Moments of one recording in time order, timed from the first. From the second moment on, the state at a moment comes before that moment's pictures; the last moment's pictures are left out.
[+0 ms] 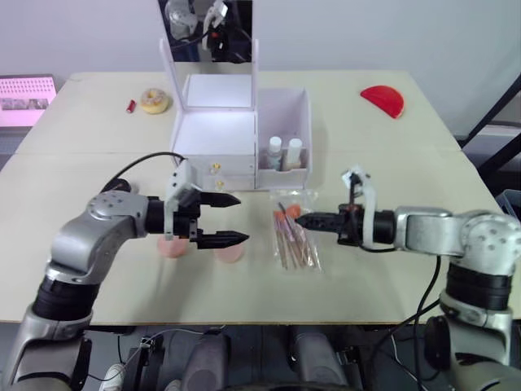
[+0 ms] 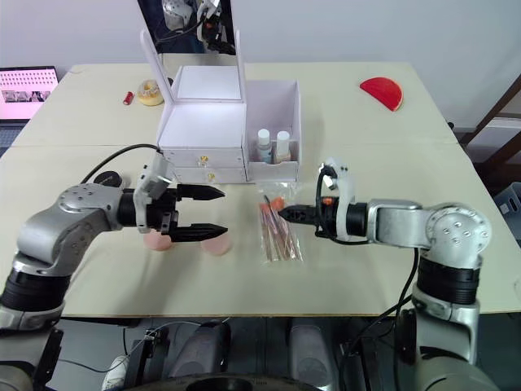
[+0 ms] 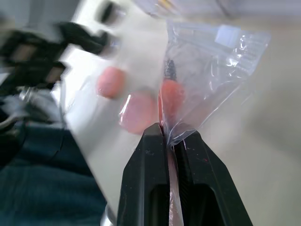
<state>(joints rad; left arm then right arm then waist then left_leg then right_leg) -0.42 0.69 0.01 -0.29 -0.62 0.74 -1.13 -0.60 -0.57 -0.30 -0.25 1.49 1.56 0.08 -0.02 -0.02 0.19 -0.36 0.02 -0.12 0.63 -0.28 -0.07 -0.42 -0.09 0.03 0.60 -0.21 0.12</state>
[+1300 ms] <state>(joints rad) -0.54 0.74 0.19 -0.36 -0.78 0.82 -0.76 -1.21 -0.36 -0.05 0.90 0.34 0.14 0.74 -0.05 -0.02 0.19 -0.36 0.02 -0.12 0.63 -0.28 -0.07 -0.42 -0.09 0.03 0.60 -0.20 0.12</state>
